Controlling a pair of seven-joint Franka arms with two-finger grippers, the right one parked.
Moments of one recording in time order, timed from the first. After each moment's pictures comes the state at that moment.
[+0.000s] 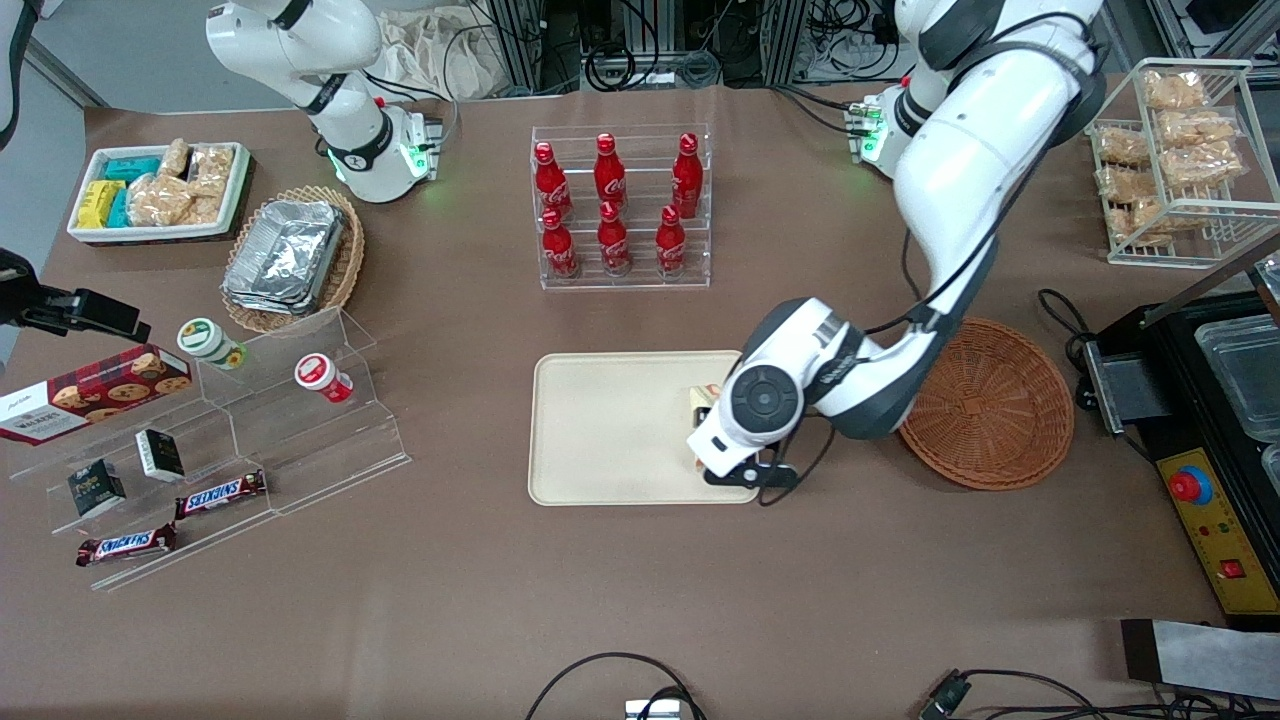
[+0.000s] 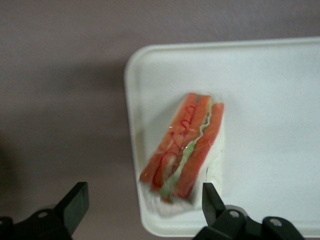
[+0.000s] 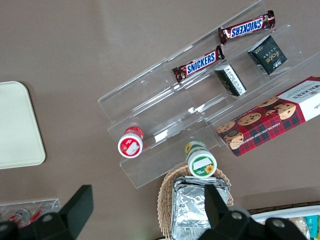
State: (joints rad) arm -0.15 0.79 -0.55 -1.34 0.33 1.85 -0.68
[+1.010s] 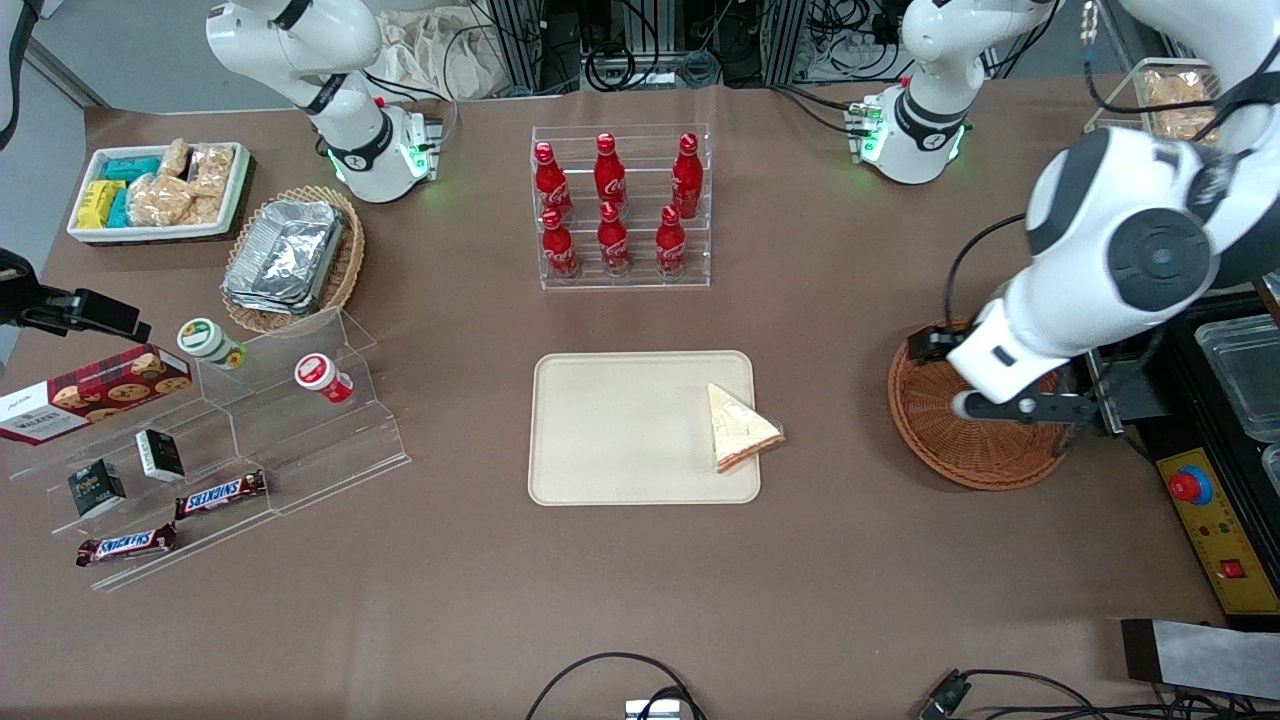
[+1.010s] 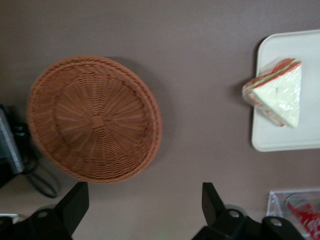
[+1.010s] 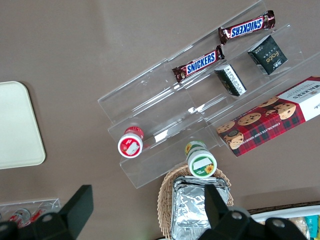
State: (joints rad) arm 0.45 0.25 -0.74 -1.61 0.17 1.61 -0.20
